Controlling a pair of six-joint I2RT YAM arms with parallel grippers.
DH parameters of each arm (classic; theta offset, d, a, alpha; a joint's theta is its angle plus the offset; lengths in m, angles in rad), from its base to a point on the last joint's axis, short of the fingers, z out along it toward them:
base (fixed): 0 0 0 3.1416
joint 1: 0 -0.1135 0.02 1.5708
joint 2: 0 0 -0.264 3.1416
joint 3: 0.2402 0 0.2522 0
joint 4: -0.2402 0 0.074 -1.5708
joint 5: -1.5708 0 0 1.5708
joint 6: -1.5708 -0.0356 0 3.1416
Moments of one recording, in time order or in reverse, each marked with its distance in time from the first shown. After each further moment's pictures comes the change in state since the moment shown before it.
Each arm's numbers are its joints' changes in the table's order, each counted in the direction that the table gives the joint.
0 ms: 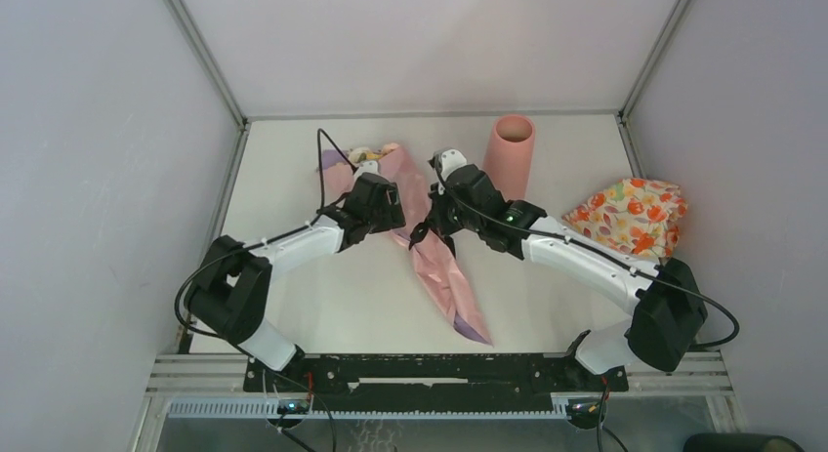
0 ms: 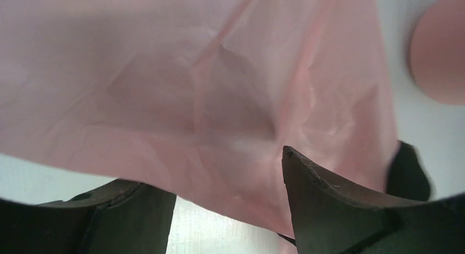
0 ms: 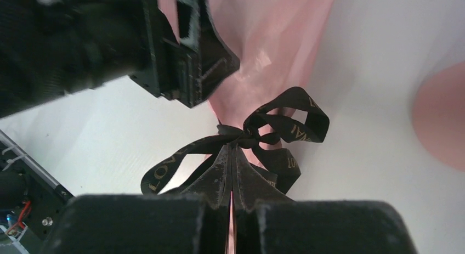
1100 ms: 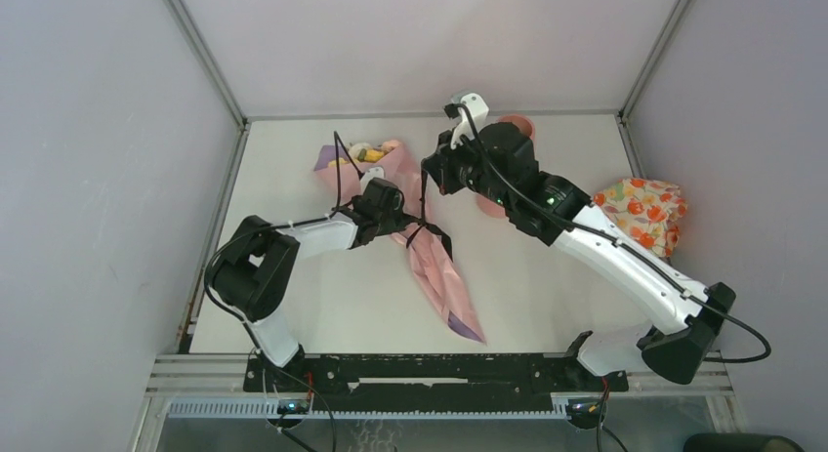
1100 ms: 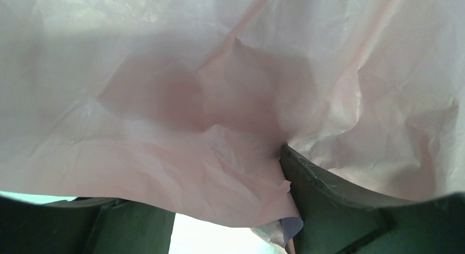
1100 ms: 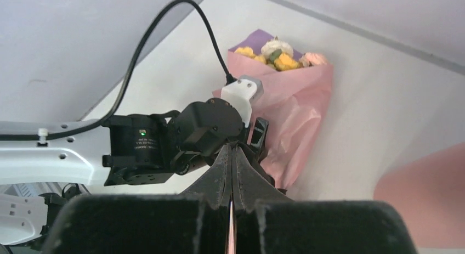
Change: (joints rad) left arm -0.008 0.185 0.016 0.072 0.079 -0.018; right arm -0.006 -0.075 0.341 -0.086 0.010 0.076
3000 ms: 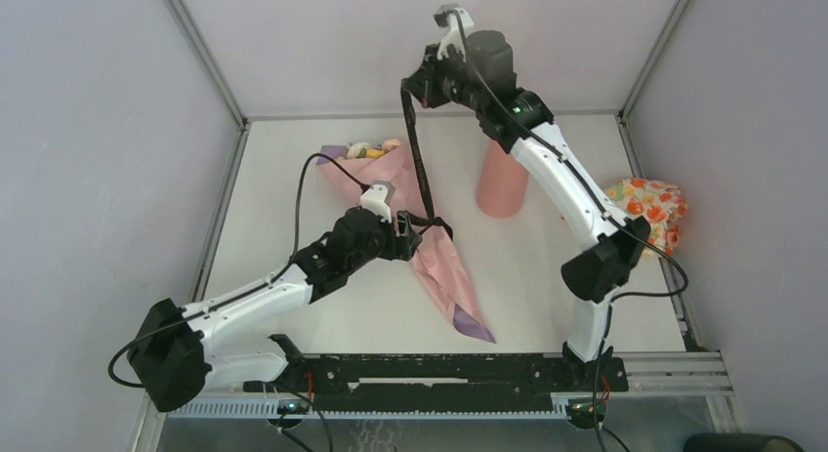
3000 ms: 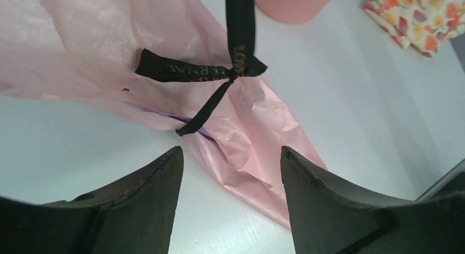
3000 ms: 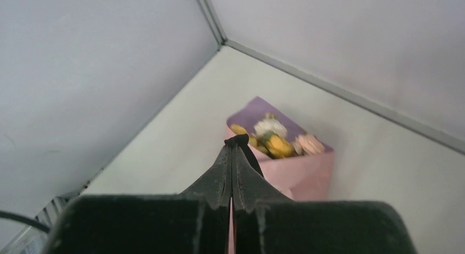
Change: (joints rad) left arm 0.217 -0.562 -0.247 0.054 -0.163 -0.133; right arm 0.261 0.486 0.614 -0.031 0.284 -0.029
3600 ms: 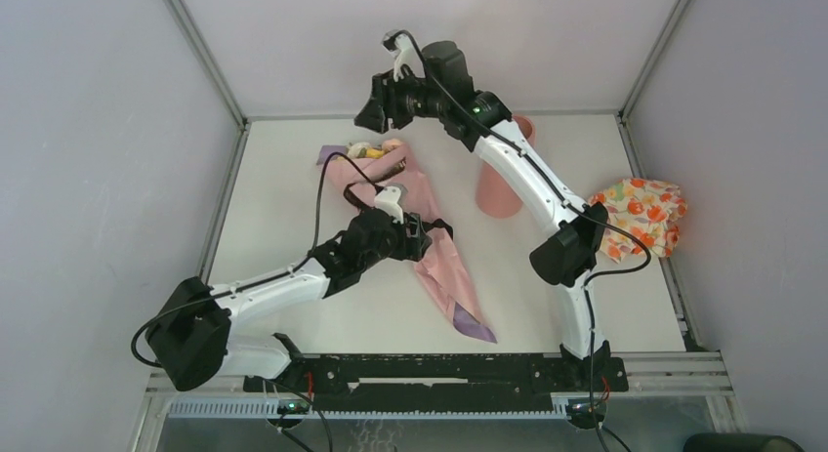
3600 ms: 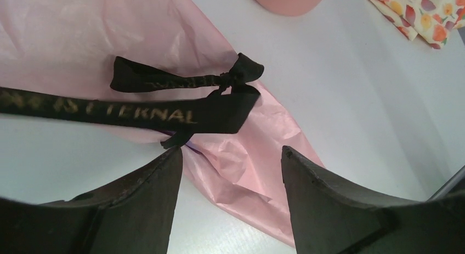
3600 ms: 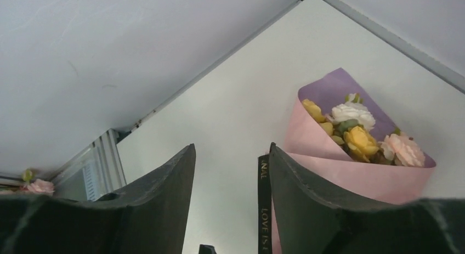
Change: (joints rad) left arm 0.014 0.098 -0.013 0.116 -0.023 -0.002; right arm -0.084 0.263 0.299 -0.119 0.246 0.002
